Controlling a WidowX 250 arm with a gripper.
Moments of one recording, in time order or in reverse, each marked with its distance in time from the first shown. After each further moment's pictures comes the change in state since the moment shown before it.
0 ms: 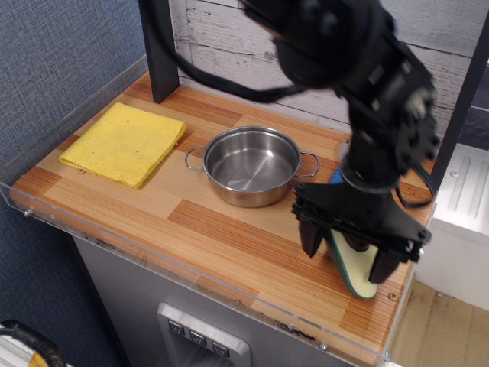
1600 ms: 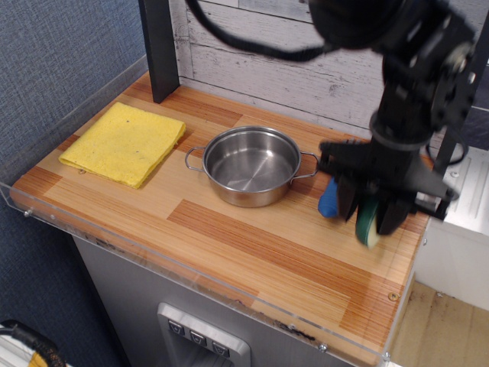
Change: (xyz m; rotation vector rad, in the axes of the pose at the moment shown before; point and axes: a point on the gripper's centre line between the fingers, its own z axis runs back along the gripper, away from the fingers) arm 0.034 0.001 0.031 0.029 -0.058 -0.021
